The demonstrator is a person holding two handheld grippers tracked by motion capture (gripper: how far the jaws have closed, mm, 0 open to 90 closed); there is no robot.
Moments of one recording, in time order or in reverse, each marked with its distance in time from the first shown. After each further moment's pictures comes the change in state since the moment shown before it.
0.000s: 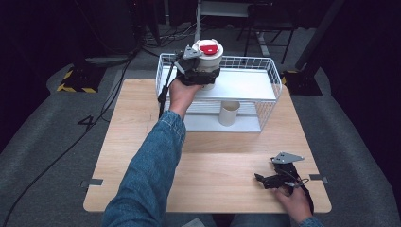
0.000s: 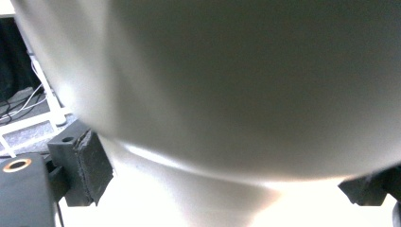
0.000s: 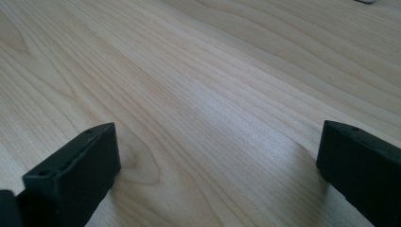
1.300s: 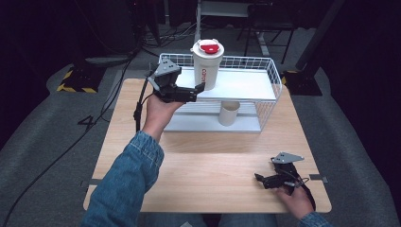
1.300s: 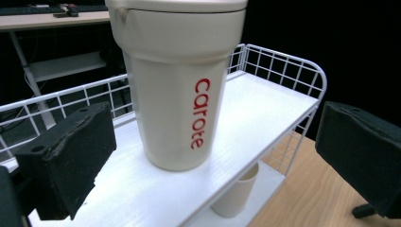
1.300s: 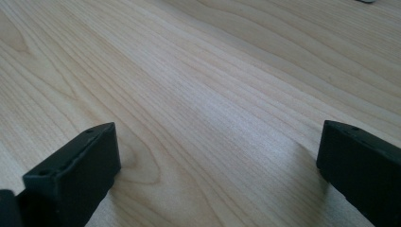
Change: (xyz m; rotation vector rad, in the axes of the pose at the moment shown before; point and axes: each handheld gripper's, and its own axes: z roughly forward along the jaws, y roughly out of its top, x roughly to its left) left arm -0.019 -0.020 -0.104 -0.055 -0.053 0.021; right arm 0.000 0.000 0.000 0.002 0.000 0.000
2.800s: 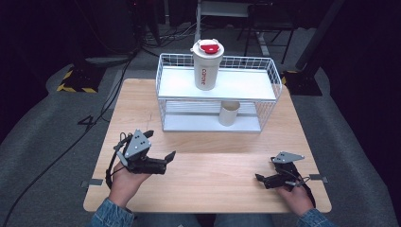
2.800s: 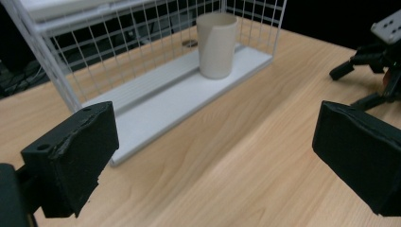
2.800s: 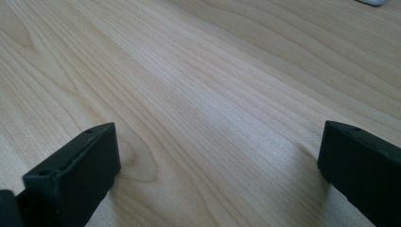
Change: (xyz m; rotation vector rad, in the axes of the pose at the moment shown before) left arm -0.044 -0.147 -0.109 0.178 0.068 0.070; right arm -0.004 0.000 0.000 0.000 0.027 -0.025
